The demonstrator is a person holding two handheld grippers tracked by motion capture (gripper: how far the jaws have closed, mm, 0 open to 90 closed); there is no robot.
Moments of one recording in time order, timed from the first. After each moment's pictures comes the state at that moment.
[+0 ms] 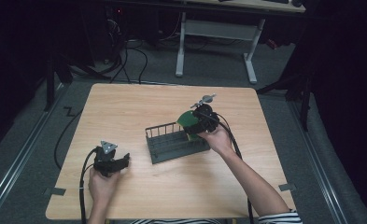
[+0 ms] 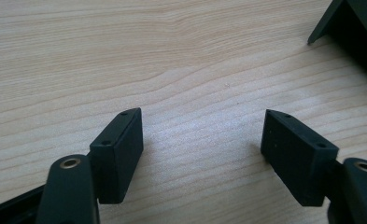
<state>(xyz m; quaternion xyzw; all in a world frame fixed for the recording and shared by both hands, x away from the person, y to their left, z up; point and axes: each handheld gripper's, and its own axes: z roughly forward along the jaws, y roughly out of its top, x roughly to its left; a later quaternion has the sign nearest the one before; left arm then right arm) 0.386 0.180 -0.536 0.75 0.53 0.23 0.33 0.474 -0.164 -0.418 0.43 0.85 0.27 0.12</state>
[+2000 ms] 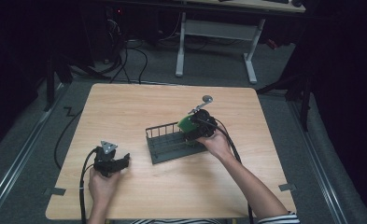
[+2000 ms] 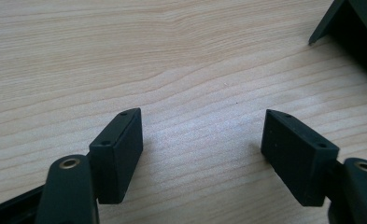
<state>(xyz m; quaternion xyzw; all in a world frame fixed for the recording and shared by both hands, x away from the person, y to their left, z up) 0.386 0.179 -0.537 0.75 0.53 0.23 0.33 0.469 -0.159 -0.436 0.42 0.87 0.24 0.13</state>
